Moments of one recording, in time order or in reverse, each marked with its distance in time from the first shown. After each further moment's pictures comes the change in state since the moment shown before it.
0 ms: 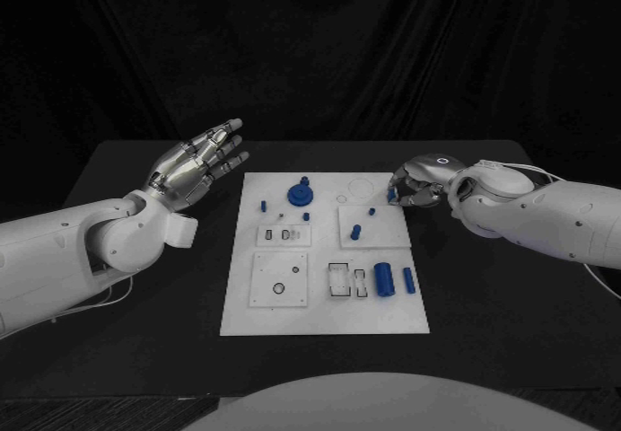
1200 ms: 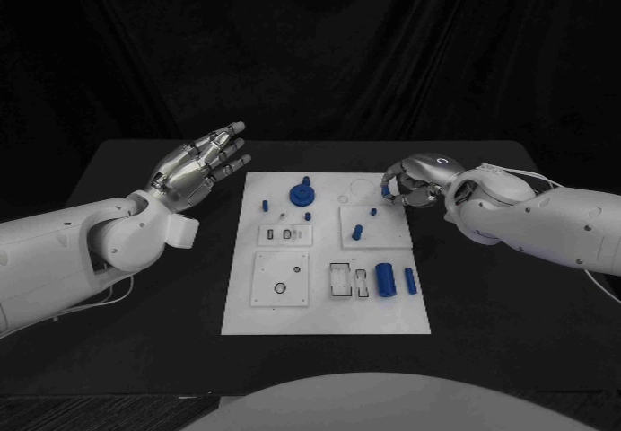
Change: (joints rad) left arm -0.004 -0.003 0.000 -0.007 0.000 0.013 -0.019; left_hand 0.000 0.000 0.000 0.000 0.000 0.000 0.000 0.004 0.000 0.000 0.000 0.000 0.001 0.000 0.000 0.000 0.000 0.000 0.000 0.000 0.000 0.000; right arm 0.004 -0.024 0.000 0.111 0.072 -0.086 -0.010; right_hand 0.033 0.038 0.028 -0.060 0.258 -0.016 0.000 0.138 0.107 0.000 -0.007 0.000 0.000 0.004 -0.004 0.000 0.000 0.000 -0.004 -0.004 0.000 0.000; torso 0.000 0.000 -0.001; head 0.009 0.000
